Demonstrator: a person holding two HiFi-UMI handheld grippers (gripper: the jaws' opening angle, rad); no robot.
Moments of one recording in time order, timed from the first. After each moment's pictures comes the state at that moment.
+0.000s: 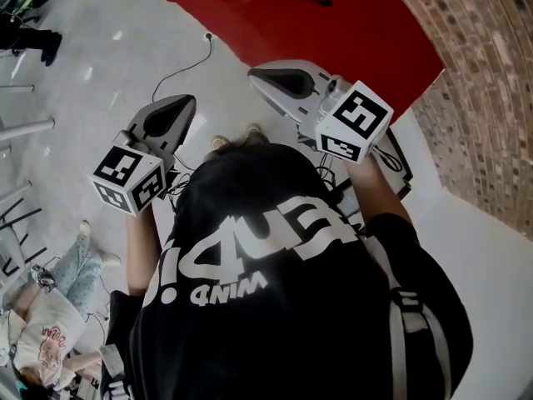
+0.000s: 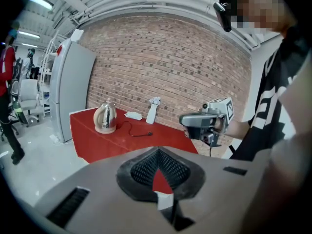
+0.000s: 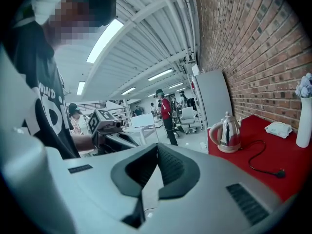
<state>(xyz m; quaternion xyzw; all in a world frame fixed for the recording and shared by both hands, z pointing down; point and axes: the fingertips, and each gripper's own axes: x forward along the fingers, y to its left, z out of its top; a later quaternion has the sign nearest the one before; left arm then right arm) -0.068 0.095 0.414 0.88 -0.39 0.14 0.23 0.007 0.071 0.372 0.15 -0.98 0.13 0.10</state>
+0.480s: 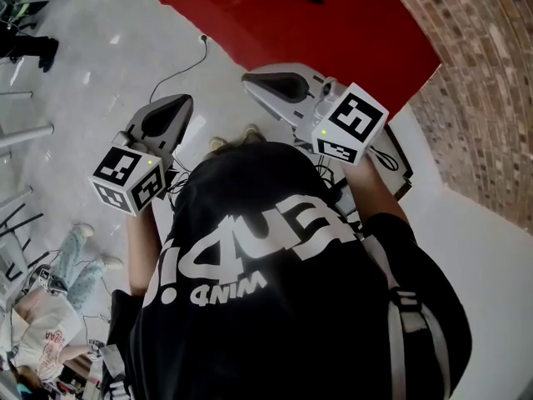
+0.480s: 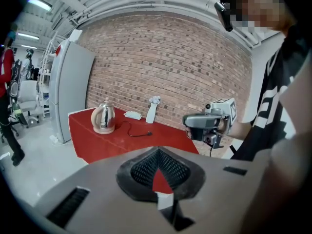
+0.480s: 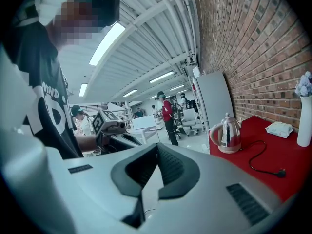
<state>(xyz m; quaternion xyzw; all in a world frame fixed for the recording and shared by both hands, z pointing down) -0.067 0.088 0.415 0.88 -0.39 0.15 0.23 0.006 0.074 0.370 0.14 -0.98 0.13 0.09</state>
